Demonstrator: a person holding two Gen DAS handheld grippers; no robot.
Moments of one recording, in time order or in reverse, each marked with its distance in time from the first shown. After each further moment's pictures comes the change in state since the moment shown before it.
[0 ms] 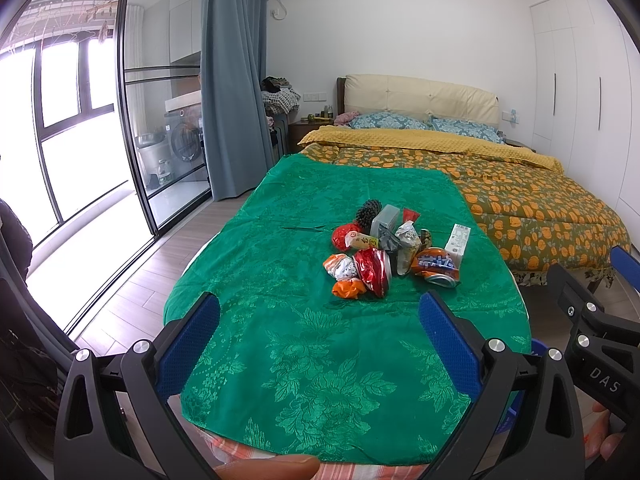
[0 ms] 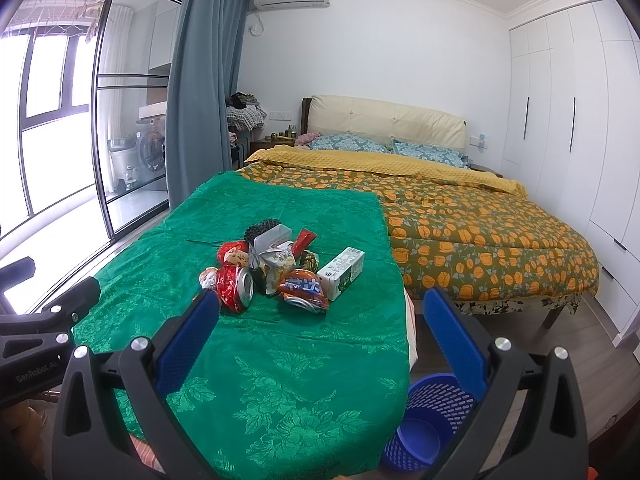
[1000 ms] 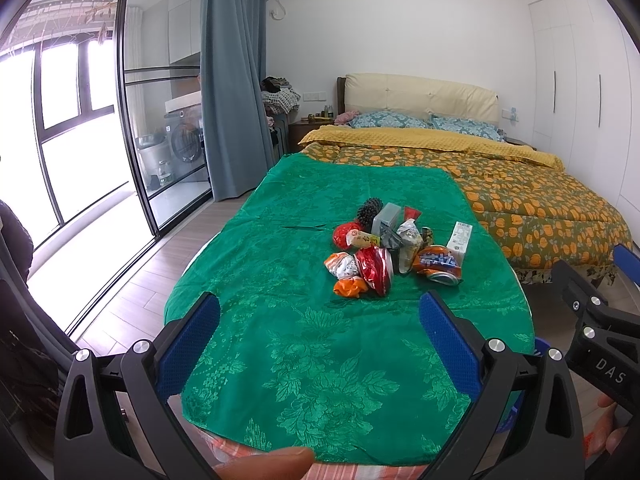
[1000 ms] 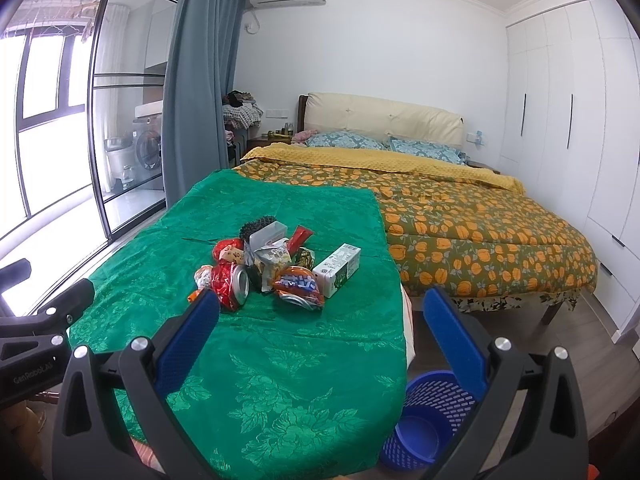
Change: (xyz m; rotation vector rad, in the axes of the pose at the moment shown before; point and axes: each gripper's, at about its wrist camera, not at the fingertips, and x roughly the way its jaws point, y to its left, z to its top) left arm -0.006 0.006 0.005 0.000 0.001 0.002; right arm 0.001 -0.005 -0.002 0.004 0.002 -0.002
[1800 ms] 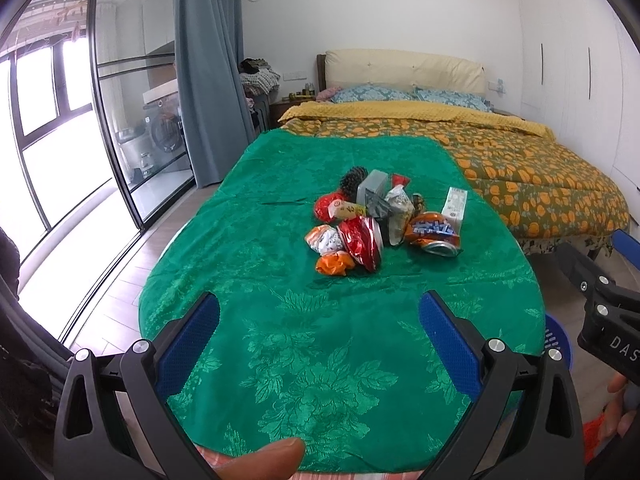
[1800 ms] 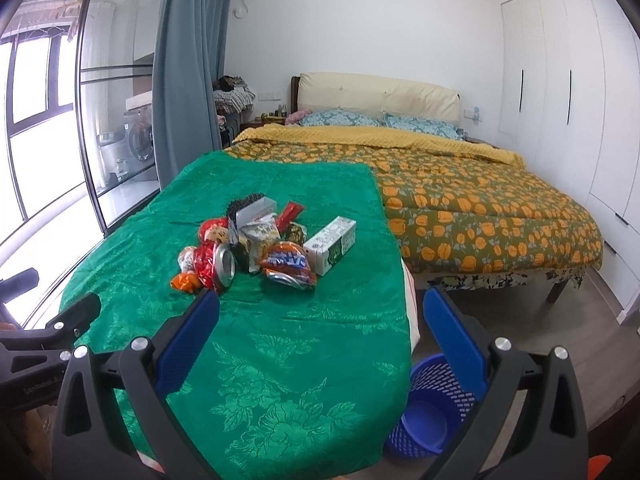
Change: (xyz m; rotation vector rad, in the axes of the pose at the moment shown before) left arm 0.053 -0.016 -0.020 0.070 0.086 -0.040; right arm 0.044 -0.019 -0.023 0.041 0.083 -0.001
